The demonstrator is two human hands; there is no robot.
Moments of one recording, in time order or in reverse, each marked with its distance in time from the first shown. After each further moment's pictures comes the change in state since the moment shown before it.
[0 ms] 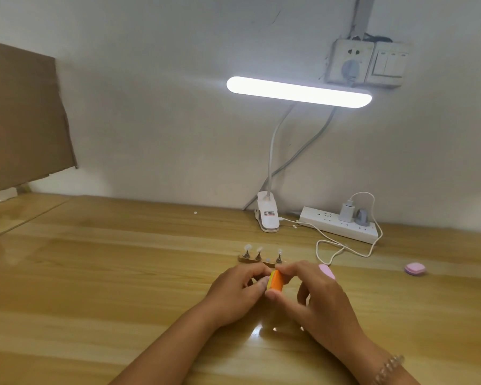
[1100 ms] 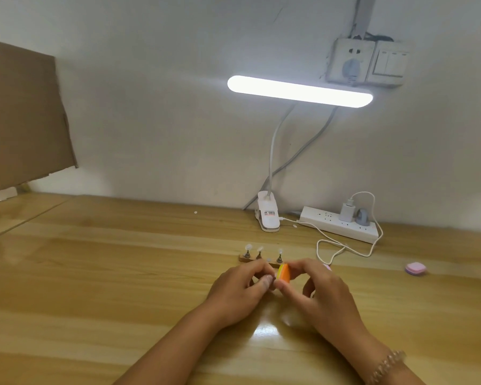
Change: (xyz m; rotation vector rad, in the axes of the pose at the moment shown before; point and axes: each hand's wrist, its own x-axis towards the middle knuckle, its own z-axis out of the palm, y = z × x) left_hand 0.000 -0.002 0.004 0.054 0.053 0.011; right_hand 0.002 0.007 0.001 -0.021 0.035 0.086
